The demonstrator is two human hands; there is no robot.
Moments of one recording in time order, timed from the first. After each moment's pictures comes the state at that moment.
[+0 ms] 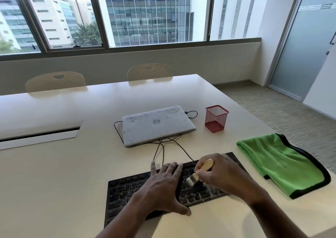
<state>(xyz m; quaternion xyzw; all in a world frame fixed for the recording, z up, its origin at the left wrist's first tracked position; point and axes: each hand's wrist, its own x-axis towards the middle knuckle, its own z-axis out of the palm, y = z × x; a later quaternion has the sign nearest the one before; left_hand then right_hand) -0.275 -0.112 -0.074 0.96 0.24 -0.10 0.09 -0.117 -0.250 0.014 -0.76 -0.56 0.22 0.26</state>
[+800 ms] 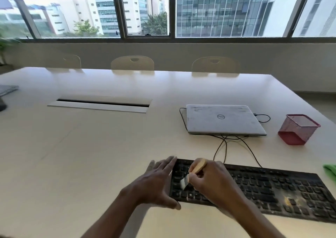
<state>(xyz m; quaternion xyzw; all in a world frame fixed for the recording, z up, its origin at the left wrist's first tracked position) -0.472 -0.086 -0.088 0.90 0.37 0.01 0.23 -0.273 -0.178 -0.016 -0.63 -0.66 0.27 0.30</state>
